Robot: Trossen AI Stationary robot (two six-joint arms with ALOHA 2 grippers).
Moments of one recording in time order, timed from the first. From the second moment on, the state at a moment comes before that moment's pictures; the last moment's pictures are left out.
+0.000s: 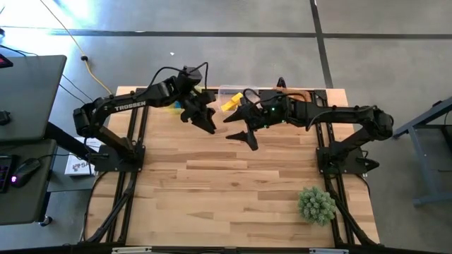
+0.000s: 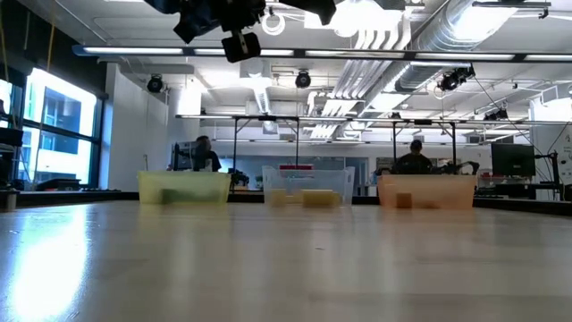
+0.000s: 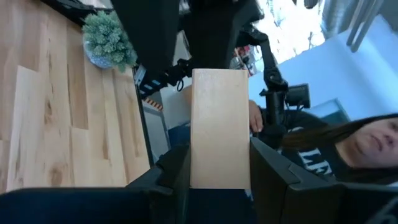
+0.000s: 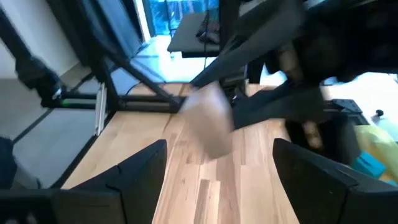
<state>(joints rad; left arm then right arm) 0.59 1.49 1.22 -0.22 1.27 -0.54 -0.13 1.45 1.30 -0.13 -0.30 -0.03</state>
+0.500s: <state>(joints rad) 0.61 1.49 1.22 -0.23 1.26 -0.58 -0.13 1.46 1.29 -0.07 -0.31 -0.05</state>
